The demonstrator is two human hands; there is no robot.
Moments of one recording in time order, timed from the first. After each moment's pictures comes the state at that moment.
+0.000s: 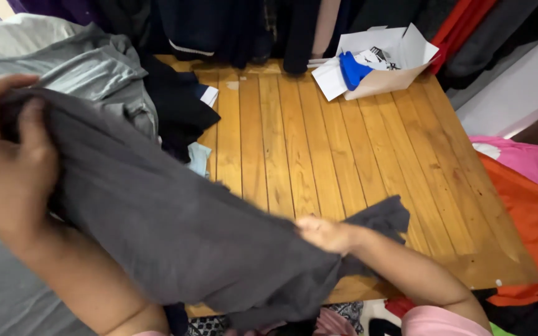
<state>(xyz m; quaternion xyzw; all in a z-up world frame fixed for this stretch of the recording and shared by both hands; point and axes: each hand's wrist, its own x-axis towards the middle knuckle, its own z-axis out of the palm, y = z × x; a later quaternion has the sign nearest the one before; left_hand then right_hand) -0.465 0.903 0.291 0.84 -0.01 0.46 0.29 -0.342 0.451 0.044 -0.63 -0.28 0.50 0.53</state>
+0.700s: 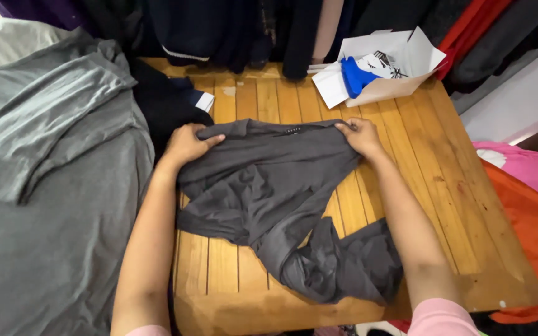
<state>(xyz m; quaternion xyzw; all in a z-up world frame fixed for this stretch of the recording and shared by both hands) -0.239 0.859 0.113 0.93 0.13 0.00 0.35 -0.034 0.404 0.002 -0.92 -0.08 -0.04 0.38</state>
